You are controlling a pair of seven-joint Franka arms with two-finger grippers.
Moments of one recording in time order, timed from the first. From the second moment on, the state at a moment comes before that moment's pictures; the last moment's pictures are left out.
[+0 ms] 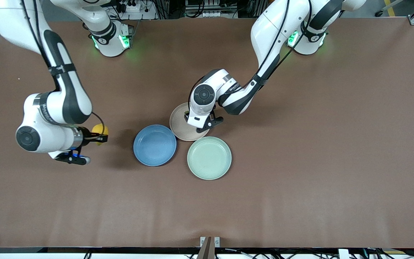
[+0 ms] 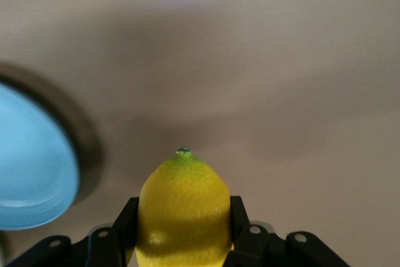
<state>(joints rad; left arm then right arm) -0.68 0.86 -0.26 -1.43 -0.05 2.21 -1.30 0.07 0.46 -0.02 -1.79 0.09 1.93 0.20</state>
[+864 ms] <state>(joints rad) -0.68 0.87 -0.26 -1.43 -0.06 2.22 -1.30 -0.02 0.53 -0.02 -1.88 0.01 2.03 0.17</state>
